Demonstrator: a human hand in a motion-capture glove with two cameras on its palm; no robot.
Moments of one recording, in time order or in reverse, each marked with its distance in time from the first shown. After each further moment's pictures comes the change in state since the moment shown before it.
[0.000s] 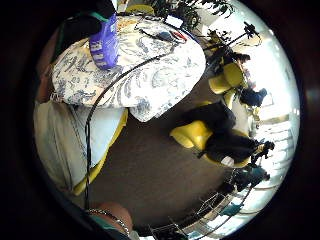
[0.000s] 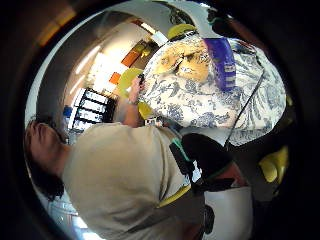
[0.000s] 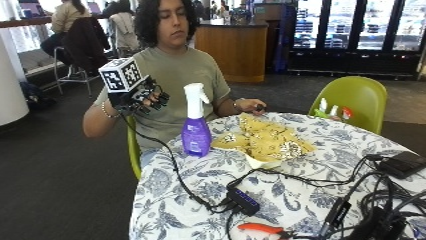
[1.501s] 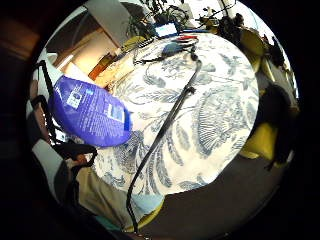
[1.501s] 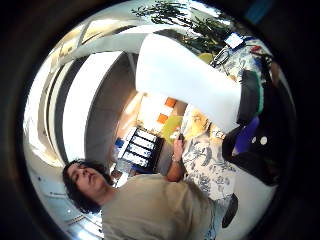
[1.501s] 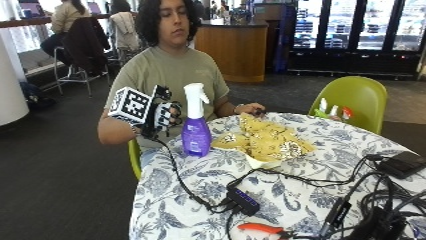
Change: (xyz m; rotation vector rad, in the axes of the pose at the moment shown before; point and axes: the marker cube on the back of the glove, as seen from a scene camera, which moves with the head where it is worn) arm 0.042 -0.116 0.040 0.441 -0.576 0.216
